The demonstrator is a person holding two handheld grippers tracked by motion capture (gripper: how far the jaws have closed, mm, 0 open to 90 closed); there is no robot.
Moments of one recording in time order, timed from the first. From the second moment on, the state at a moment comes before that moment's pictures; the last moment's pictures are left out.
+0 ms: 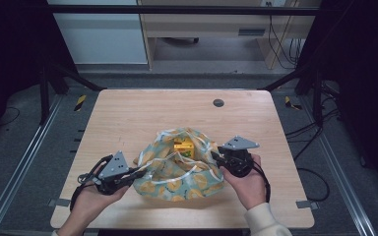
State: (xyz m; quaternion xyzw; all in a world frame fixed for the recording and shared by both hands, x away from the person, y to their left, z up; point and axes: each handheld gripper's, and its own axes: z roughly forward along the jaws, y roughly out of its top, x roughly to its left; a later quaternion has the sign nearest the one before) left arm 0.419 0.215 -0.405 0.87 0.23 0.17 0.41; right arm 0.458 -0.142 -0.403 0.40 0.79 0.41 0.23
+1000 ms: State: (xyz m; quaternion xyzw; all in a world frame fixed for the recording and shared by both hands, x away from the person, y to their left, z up) left arm 0.420 0.207 -0.430 0.88 0.23 0.18 0.38; right arm 0.472 -0.112 -0.415 0.38 0.84 0.34 0.22
